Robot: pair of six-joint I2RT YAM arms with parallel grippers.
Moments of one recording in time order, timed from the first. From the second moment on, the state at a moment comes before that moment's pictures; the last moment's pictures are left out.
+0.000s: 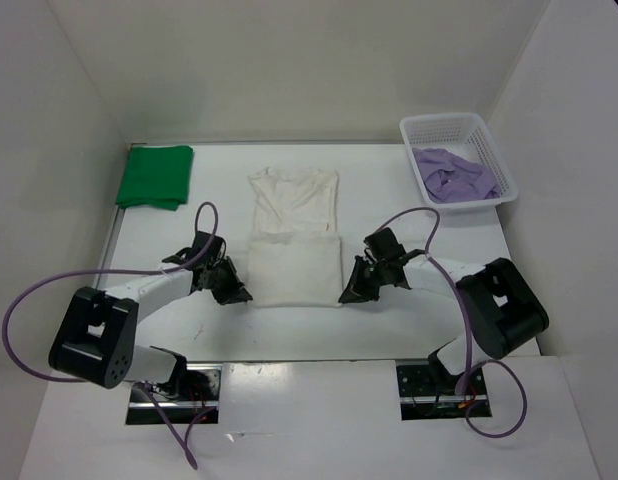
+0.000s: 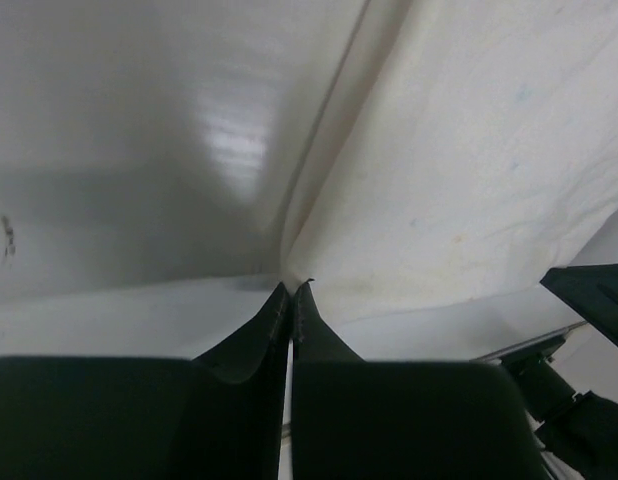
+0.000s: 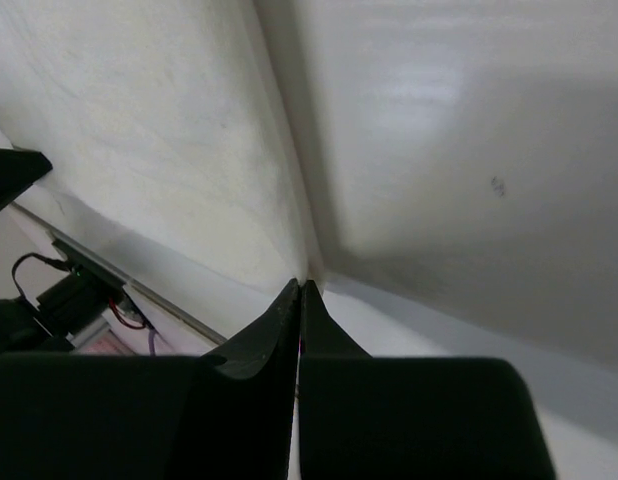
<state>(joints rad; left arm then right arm) -0.27 1.37 0.58 -0.33 0.30 -0.84 0.47 1.51 0.63 -0.19 -0.43 0.83</state>
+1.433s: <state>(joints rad) -0.07 2.26 1.91 -0.37 0.28 -0.87 0.19 2.63 2.58 -0.74 -0.45 0.59</state>
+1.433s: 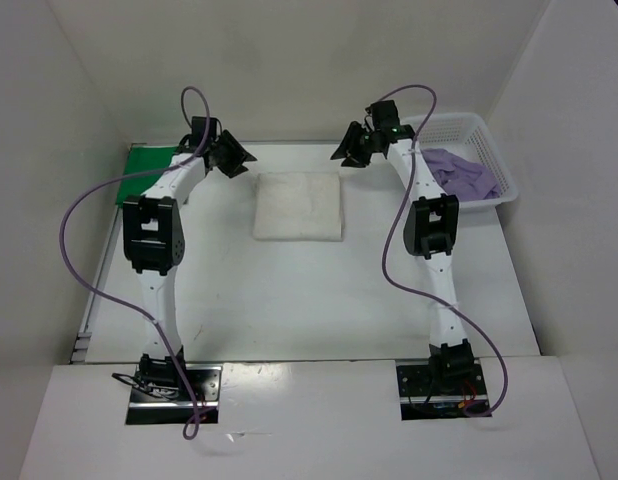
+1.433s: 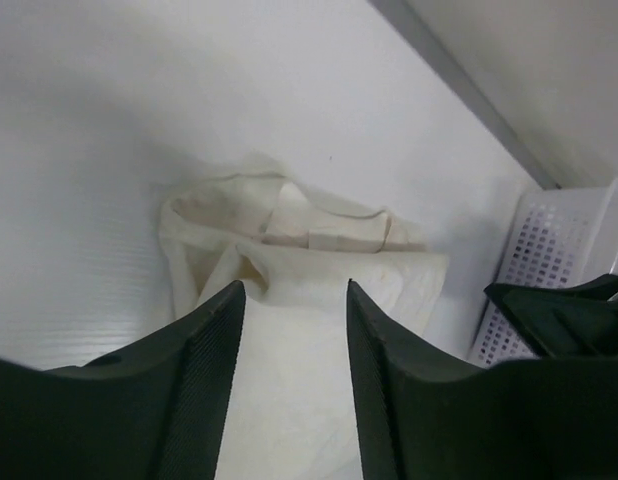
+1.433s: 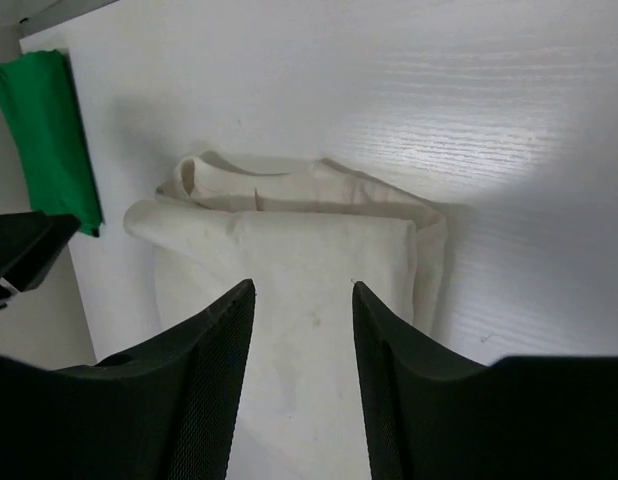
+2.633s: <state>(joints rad) -0.06 2.28 1.75 -0.19 0.33 -0.75 0.26 2.84 2.90 -0.86 -0.53 0.61</state>
